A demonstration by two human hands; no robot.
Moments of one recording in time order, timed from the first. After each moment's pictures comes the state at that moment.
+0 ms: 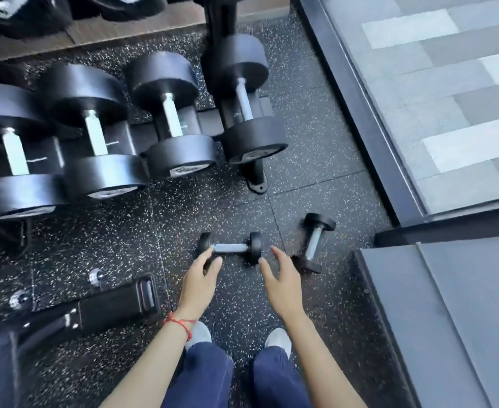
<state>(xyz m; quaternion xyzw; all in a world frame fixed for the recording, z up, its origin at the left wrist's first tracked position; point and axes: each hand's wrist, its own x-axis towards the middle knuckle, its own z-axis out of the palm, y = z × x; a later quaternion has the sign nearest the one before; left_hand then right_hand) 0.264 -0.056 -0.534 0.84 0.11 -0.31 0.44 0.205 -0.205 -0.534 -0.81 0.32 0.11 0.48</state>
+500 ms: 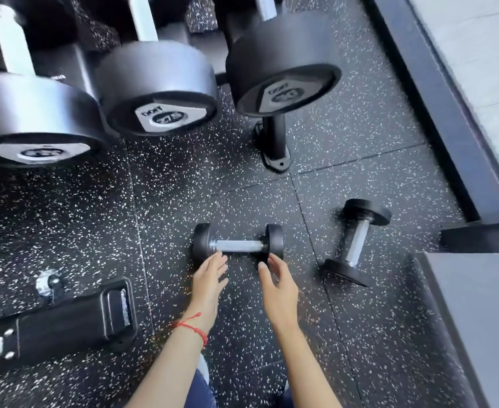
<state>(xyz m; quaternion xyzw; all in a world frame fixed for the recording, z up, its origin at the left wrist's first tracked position) 0.281 -0.062 -0.796 0.62 0.35 -0.31 0.63 0.222 -0.167 -0.797 -0.69 0.42 0.08 0.58</state>
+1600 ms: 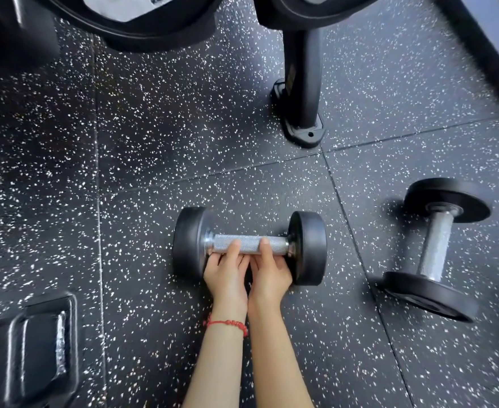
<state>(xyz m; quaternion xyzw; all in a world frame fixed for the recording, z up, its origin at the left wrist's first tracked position) 0.294 -0.090 -1.005 0.42 0.41 -0.11 0.80 0.284 -0.122 -1.021 -0.30 0.56 -0.12 0.76</state>
